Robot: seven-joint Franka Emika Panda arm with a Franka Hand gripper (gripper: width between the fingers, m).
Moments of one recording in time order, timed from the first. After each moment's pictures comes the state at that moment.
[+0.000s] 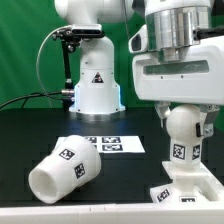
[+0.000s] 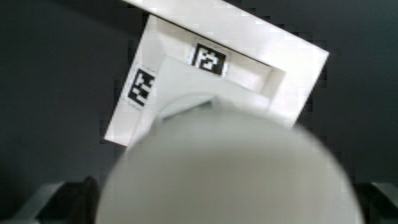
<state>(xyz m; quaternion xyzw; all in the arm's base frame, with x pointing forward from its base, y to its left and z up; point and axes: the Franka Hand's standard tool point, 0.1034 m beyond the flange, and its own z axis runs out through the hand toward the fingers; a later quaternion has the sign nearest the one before) 0.621 0.091 0.117 -0.85 0.52 -0.03 0.07</state>
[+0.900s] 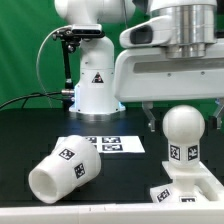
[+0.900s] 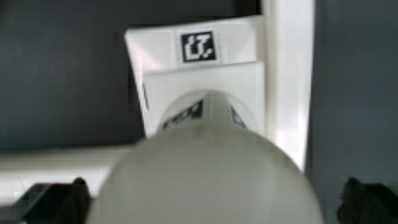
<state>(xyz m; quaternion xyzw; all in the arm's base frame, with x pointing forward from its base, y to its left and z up) 0.621 0.093 0.120 -1.00 -0.02 -0.05 0.02</state>
